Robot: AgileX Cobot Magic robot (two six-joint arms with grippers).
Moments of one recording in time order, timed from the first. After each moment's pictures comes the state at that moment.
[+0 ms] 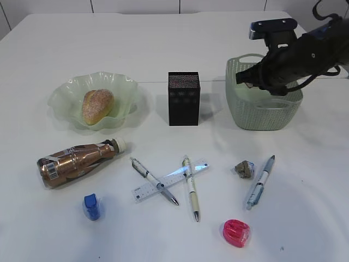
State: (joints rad) left arm -0.37 0.75 -0.68 -0.23 0.82 0.20; right arm 0.13 1.99 -1.37 -0.29 0.22 0.28
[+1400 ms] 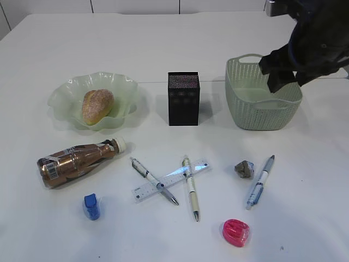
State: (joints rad) left arm -0.37 0.75 -0.68 -0.25 0.83 0.20; right arm 0.20 1.69 -1.40 -0.11 0.89 0.06
